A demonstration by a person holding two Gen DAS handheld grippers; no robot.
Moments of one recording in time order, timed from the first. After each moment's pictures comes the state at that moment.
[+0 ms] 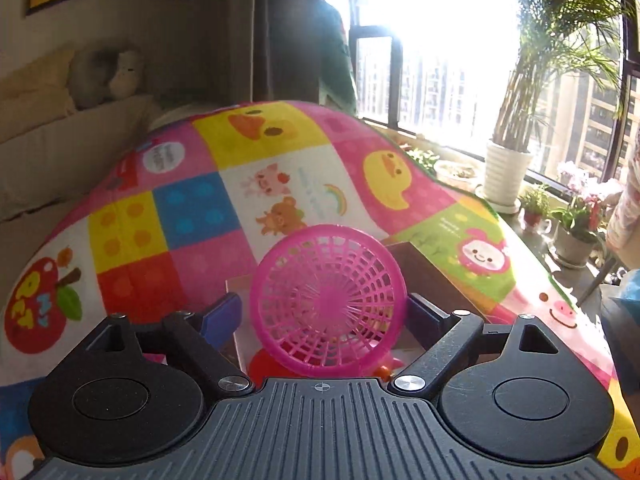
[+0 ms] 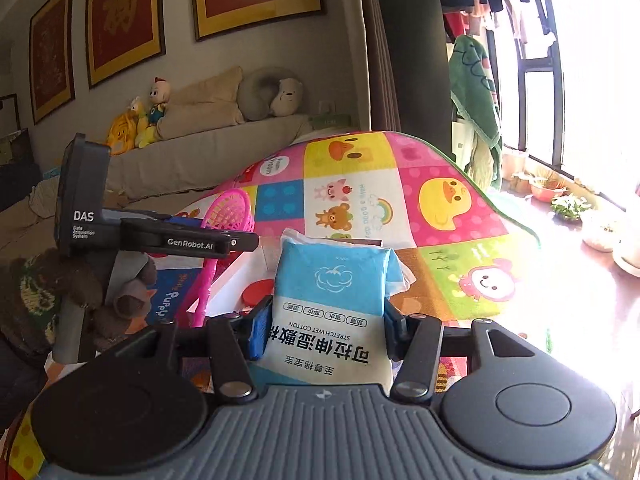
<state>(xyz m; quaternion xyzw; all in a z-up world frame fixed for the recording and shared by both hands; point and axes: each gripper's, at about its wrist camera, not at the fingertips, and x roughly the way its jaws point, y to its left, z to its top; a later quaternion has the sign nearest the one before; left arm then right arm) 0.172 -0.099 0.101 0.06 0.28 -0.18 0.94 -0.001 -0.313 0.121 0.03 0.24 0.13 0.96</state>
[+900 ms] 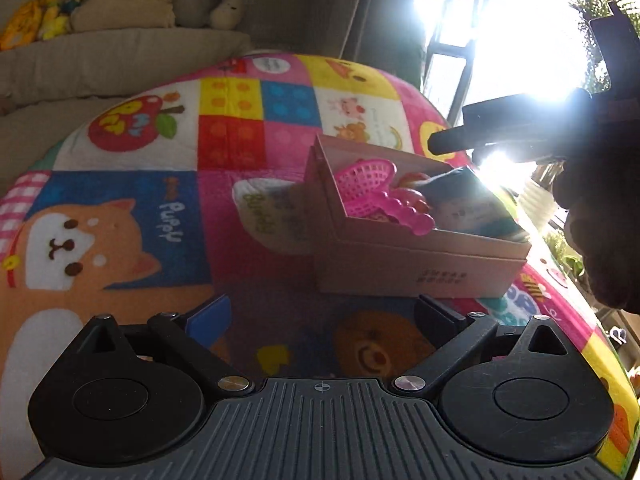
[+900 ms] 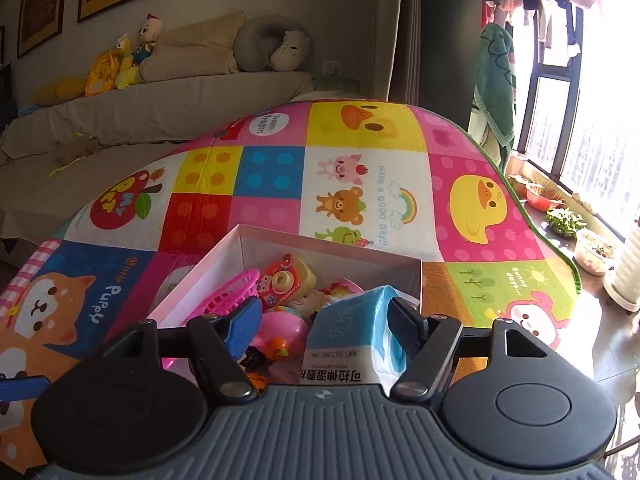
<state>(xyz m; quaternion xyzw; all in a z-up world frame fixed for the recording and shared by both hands) 0.030 -0.008 0.028 -0.08 0.30 -0.11 0.94 0.140 -0.222 0.100 -0.02 0.30 0.13 0.95</state>
